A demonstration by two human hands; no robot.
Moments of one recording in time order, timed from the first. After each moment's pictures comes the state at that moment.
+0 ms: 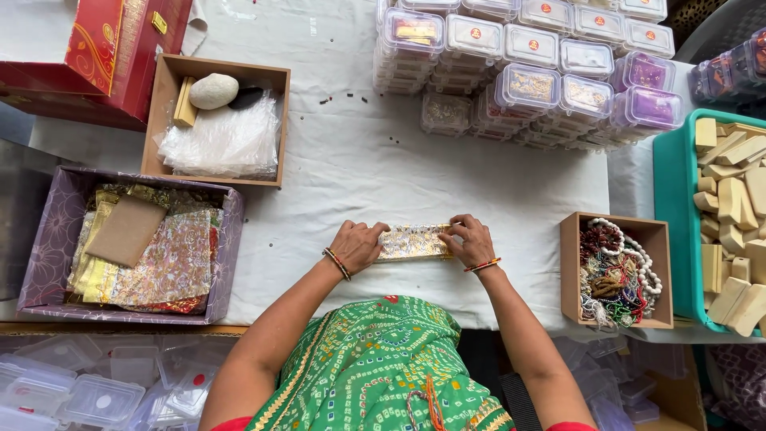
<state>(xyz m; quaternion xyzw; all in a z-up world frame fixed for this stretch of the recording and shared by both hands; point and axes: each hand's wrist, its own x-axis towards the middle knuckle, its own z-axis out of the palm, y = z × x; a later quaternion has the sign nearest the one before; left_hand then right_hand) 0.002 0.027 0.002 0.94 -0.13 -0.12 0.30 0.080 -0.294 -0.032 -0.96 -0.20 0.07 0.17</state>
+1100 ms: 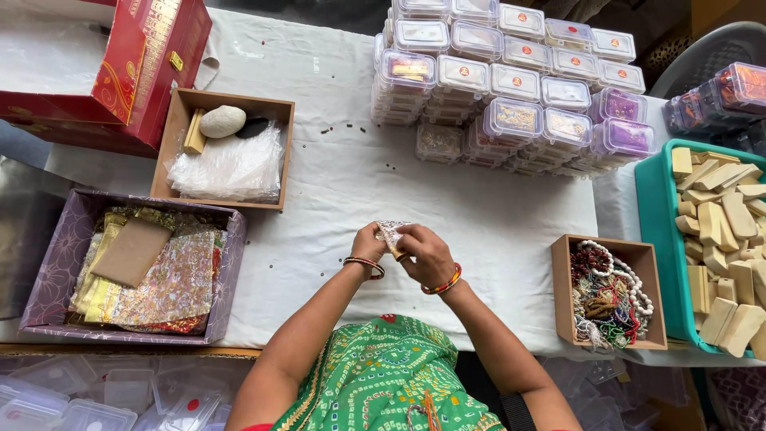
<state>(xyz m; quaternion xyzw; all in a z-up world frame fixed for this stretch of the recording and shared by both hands) 0.053 -0.018 -0.042 0.59 0.23 -0.11 0.76 0.058 -0.164 0.110 -0.85 -0.42 -0.10 0.30</state>
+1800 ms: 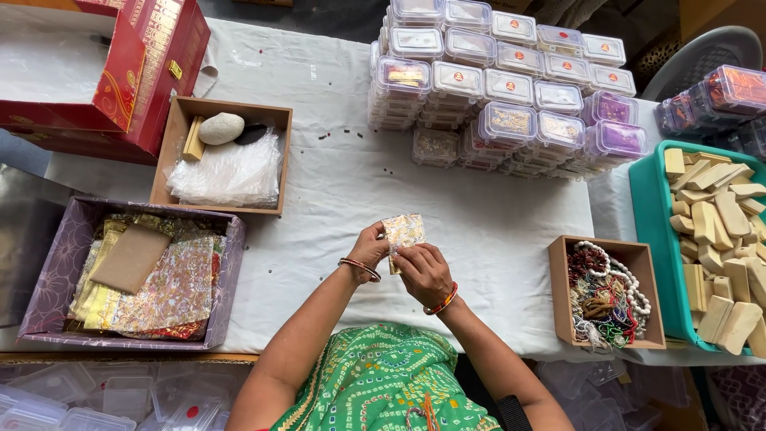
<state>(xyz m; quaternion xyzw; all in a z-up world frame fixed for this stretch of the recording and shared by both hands) 0.055 -0.012 -0.017 0.39 0.15 -0.18 0.89 0.030 -0.184 0.076 -0.84 -0.46 -0.21 0.19</state>
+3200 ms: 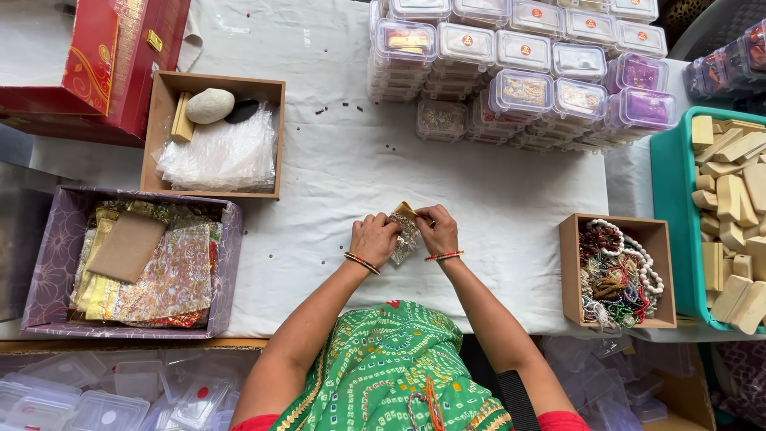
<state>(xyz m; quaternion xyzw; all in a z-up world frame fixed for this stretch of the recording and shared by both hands) 0.033 -0.015 -0.003 0.95 -0.03 -0.05 0.32 0.089 -0.201 -0.025 -0.90 -0.07 0.02 0.43</state>
